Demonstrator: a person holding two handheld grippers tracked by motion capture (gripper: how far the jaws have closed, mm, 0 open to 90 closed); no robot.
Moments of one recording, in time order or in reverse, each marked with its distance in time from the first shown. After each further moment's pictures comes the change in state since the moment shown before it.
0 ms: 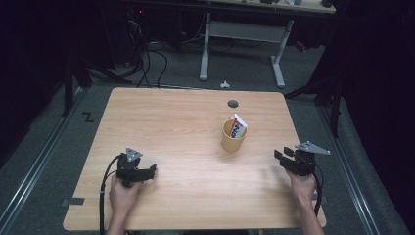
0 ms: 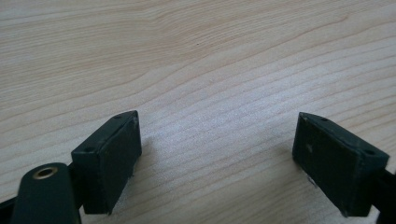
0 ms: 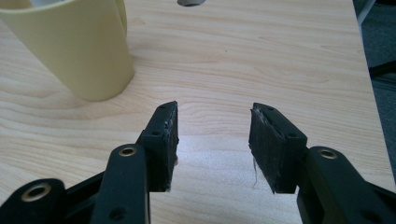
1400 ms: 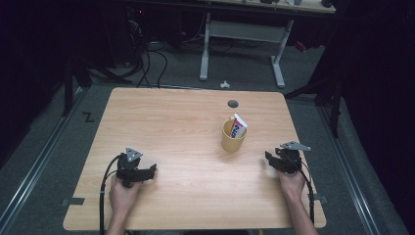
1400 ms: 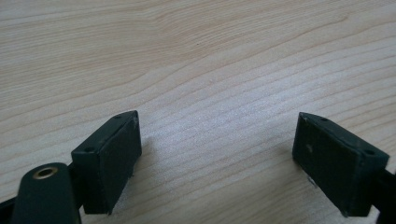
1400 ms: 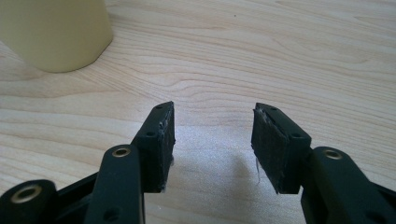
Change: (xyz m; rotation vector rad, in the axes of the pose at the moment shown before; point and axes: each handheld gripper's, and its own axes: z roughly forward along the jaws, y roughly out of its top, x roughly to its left) left arm 0.000 0.000 0.000 0.000 0.000 0.000; right arm 0.009 -0.010 0.045 0.092 -0.047 -0.049
